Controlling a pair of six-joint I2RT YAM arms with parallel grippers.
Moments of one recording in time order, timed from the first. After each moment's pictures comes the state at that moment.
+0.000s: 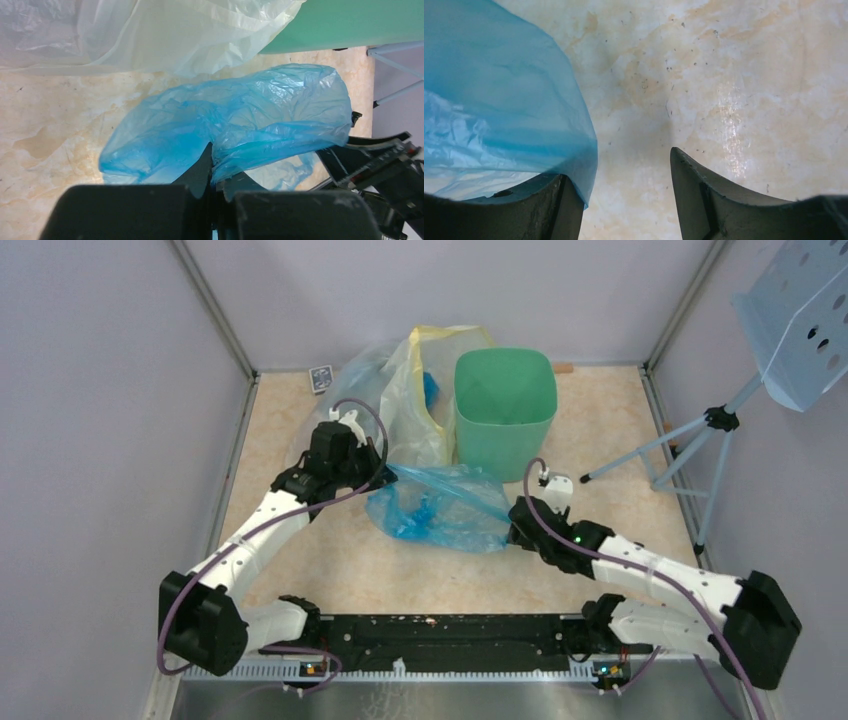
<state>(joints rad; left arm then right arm) -0.39 1.20 0.92 -0.37 0.24 -0.62 0.87 1.08 0.60 -0.51 0.57 0.90</state>
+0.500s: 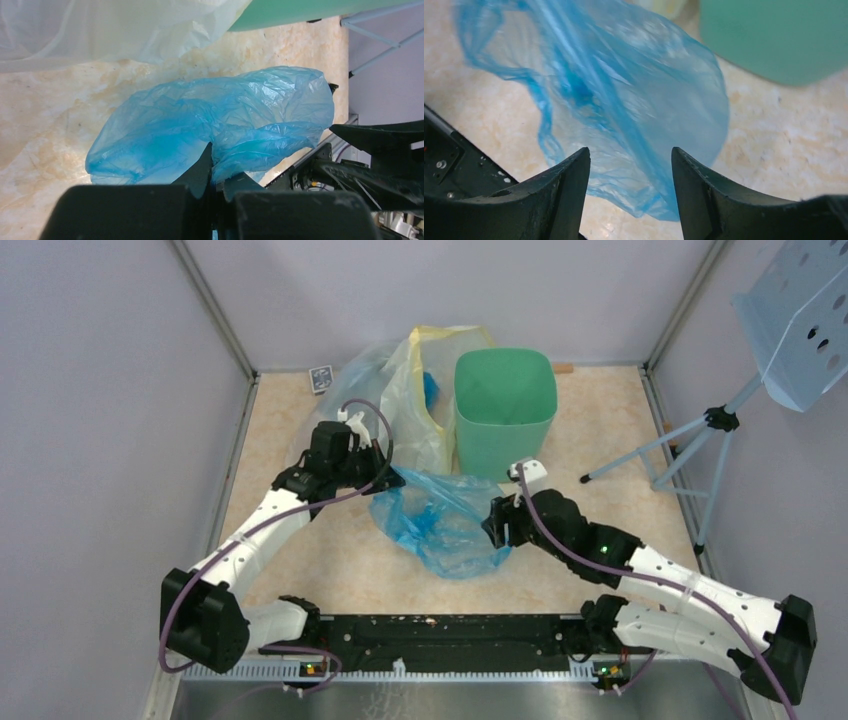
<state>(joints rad) -0.38 1.21 0.92 -0.36 0.40 -0.60 0.95 0.85 0.67 -0.34 0.27 0.38</state>
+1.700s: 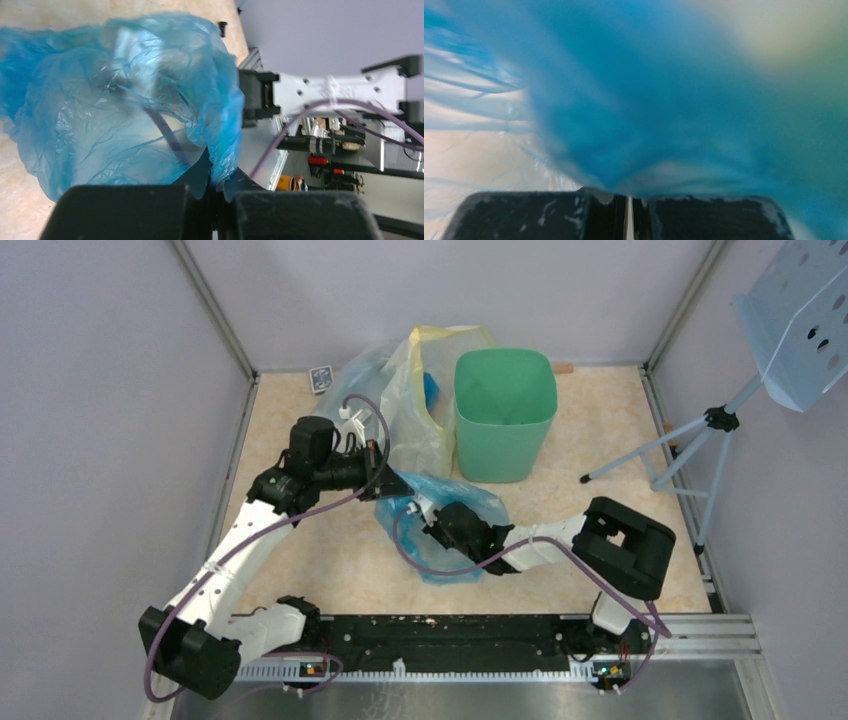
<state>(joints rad) -0.38 1.07 1.06 -0.53 0.78 -0.67 1.01 1.70 0.72 0.43 0.27 -0.05</state>
